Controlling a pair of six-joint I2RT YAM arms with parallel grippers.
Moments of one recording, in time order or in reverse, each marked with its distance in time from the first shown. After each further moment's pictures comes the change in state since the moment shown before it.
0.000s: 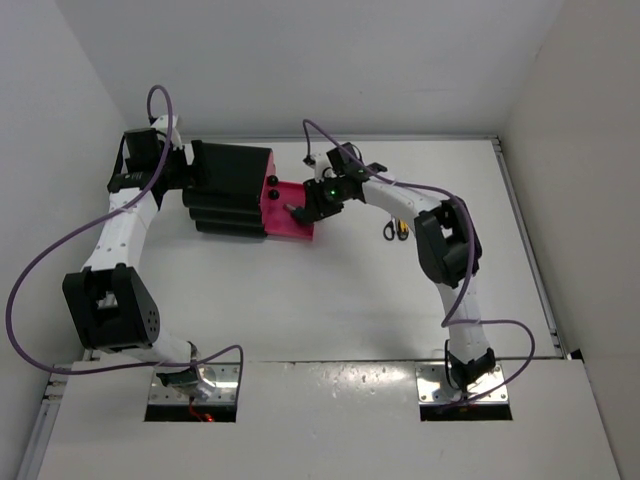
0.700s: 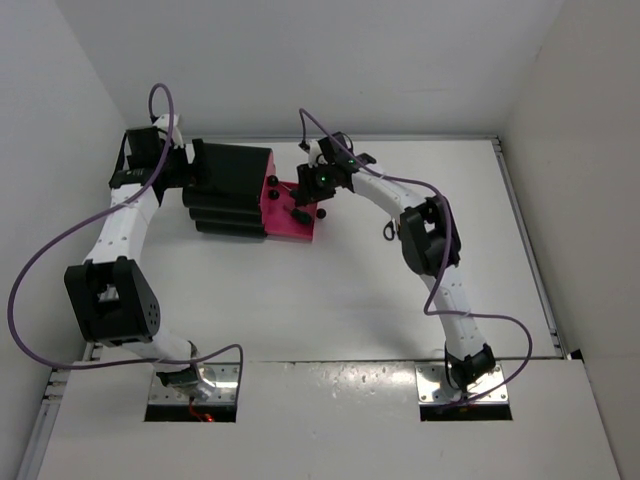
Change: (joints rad) left arm 0.000 0.040 0.029 -0.006 0.000 0.000; right arm -0.002 0.219 0.323 -0.028 0.108 0.065
